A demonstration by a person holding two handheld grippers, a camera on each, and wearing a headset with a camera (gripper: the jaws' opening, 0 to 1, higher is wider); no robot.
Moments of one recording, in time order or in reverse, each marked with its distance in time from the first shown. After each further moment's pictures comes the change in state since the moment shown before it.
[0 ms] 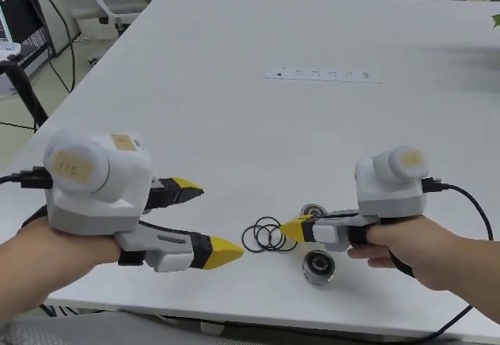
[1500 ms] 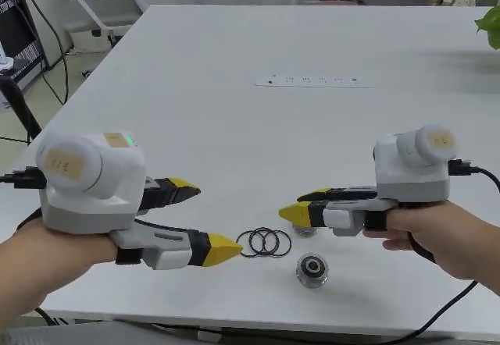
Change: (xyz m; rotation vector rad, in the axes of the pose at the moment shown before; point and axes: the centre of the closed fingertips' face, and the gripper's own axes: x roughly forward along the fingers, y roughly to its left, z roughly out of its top) left arm -0.002 -0.003 0.017 -0.010 -0.026 0.001; right arm -0.049 0.017 0.039 -0.103 -0.118 -0.040
